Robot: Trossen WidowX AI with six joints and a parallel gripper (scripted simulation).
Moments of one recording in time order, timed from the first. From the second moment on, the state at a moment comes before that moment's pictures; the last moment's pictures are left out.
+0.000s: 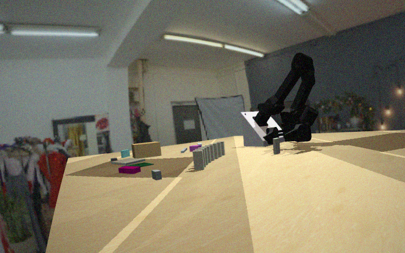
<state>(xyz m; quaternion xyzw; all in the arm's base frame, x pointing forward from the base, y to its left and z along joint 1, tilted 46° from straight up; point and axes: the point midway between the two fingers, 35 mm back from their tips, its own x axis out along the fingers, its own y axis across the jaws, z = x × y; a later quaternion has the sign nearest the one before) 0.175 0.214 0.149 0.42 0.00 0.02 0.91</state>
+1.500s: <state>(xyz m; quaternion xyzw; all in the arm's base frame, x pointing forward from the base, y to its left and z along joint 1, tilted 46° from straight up) 0.323 0.161 0.156 -0.25 0.28 0.22 0.90</state>
